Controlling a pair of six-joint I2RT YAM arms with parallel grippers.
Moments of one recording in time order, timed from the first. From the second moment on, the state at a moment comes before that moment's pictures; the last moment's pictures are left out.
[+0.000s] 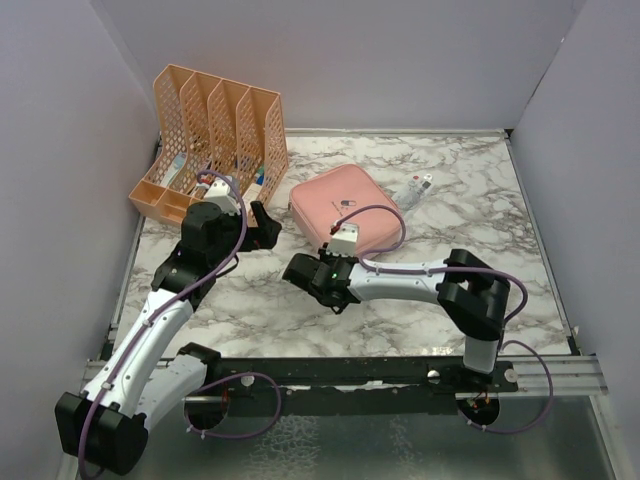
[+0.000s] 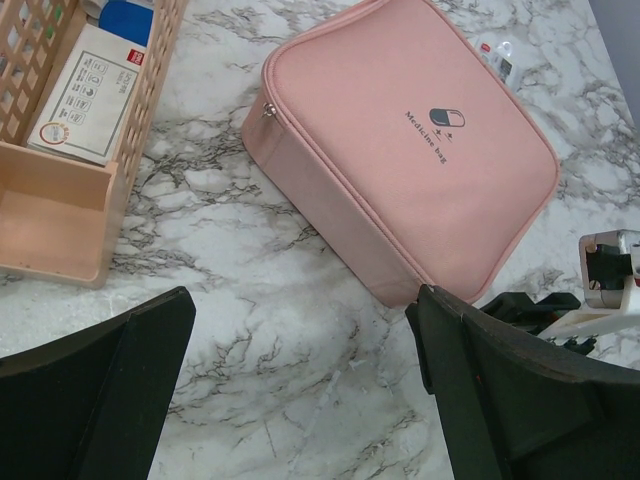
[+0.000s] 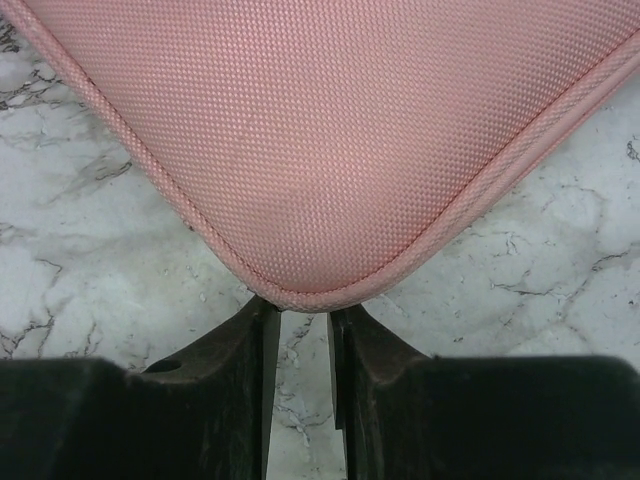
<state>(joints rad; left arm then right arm) -0.34 0.87 0.76 -0.29 0.10 -0.41 1.16 1.86 1.23 -0.54 0.92 1.20</state>
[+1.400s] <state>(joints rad) -0.37 1.06 0.64 0.00 0.33 -0.59 1.15 1.48 0.76 -0.04 0.53 0.57</state>
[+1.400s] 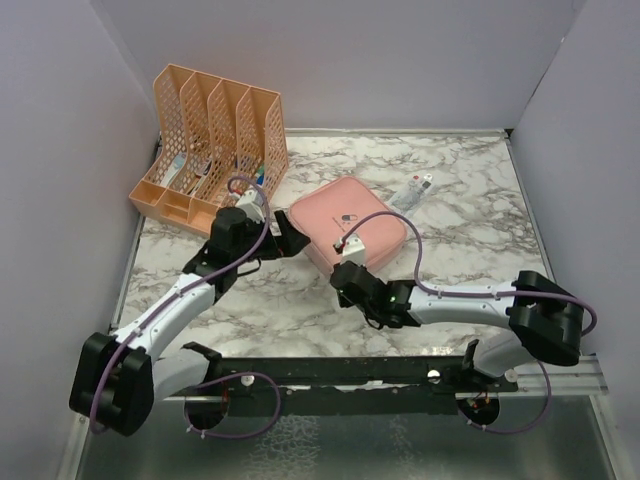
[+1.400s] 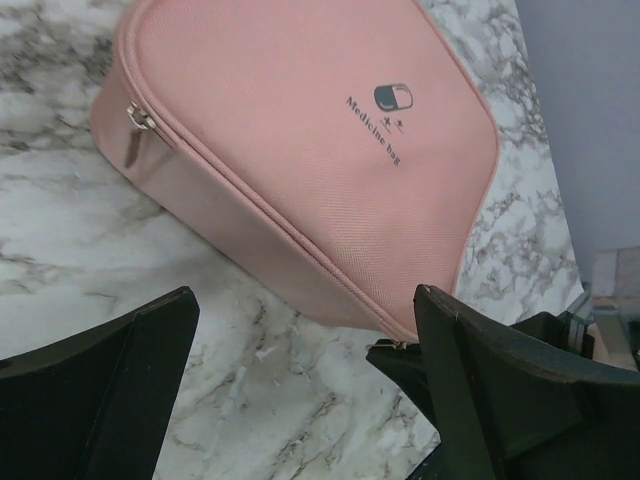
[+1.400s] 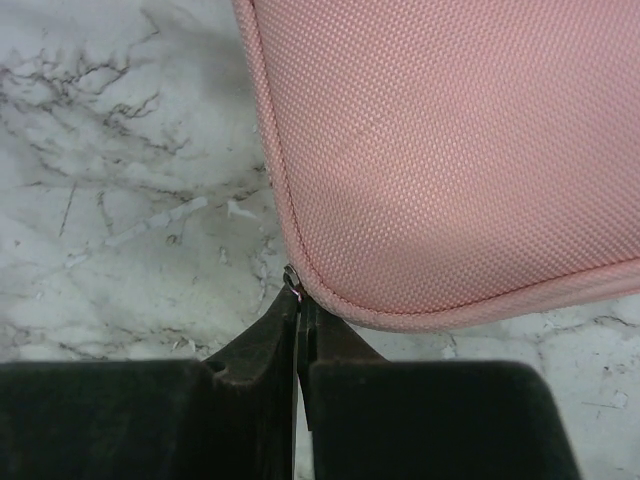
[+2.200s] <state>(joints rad) -0.56 1.31 0.49 0.39 0.02 -0.82 1.15 1.39 0.75 -0.16 0.40 0.54</state>
